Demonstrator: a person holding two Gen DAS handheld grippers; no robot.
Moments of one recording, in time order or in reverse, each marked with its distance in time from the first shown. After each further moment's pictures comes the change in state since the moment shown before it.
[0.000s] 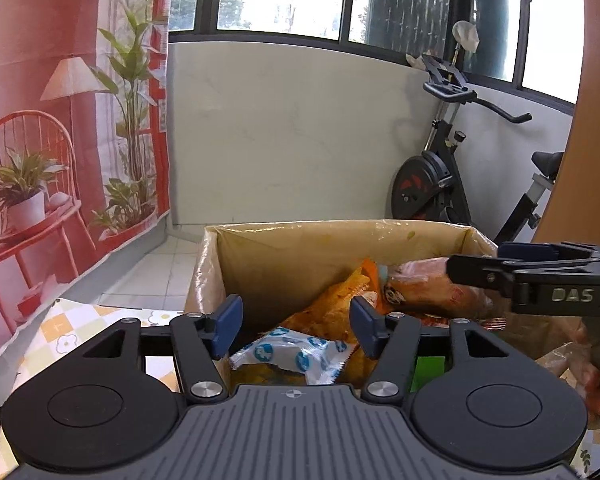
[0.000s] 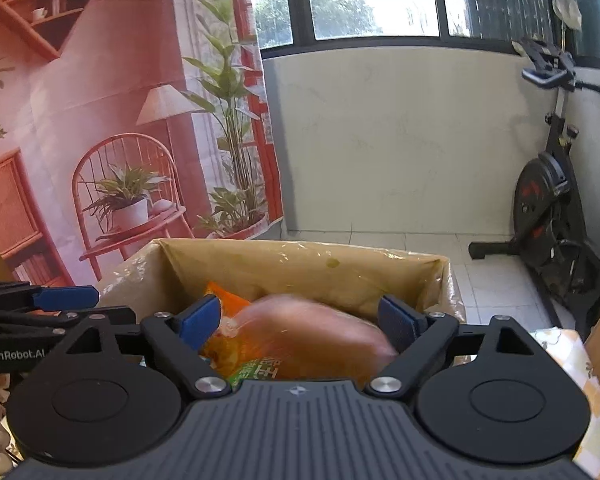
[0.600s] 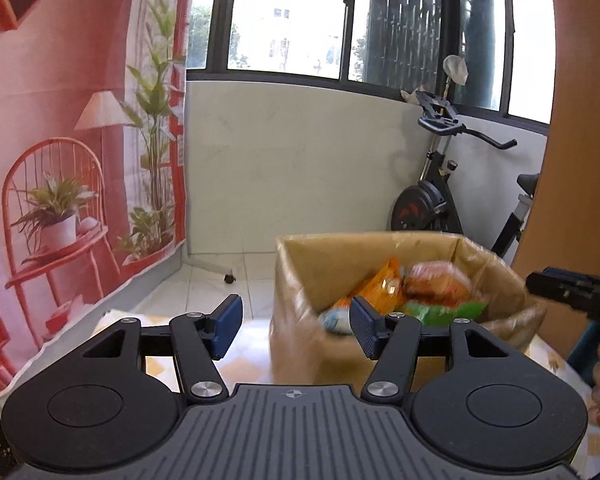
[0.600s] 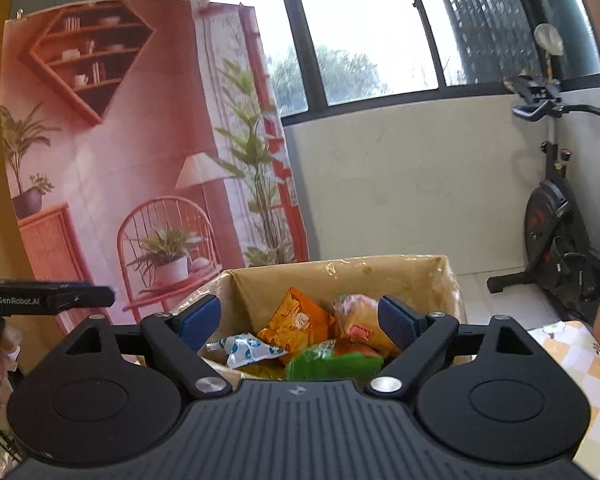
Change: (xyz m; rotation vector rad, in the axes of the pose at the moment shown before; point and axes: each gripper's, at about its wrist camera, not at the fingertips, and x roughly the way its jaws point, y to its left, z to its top) left arm -0.106 0.049 -0.035 0.025 -0.108 -0.013; right arm -0.107 0.026 -0.056 0.072 -0.218 0.067
